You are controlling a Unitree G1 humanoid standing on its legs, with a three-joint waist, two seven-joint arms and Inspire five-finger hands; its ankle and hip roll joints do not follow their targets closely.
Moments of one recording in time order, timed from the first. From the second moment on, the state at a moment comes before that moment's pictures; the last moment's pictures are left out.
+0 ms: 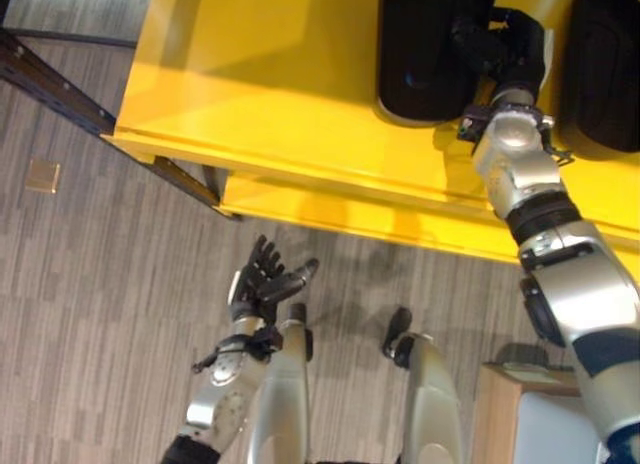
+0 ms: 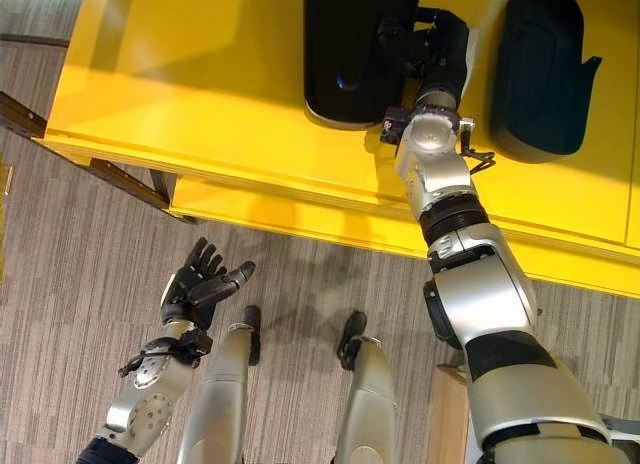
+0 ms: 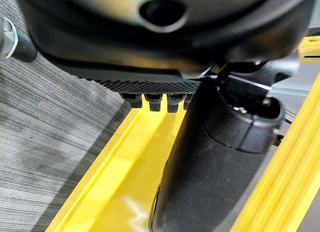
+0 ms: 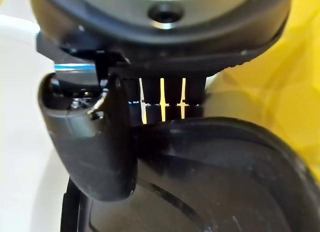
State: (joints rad) left arm -0.03 0.38 -0.31 0.00 -0.82 -0.12 0.36; right arm -1.34 -0.43 0.32 1.06 0.57 -0.07 -0.45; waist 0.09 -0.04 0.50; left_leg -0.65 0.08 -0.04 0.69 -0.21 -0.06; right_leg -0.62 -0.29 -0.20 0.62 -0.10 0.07
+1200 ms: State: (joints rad) left arm -0.04 0.37 -0.31 0.04 -0.81 -0.12 0.44; right arm -0.94 -0.17 0.20 0.49 0.59 -0.16 -0.61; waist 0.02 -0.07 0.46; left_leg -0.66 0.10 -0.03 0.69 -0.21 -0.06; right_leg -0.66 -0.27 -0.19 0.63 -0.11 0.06
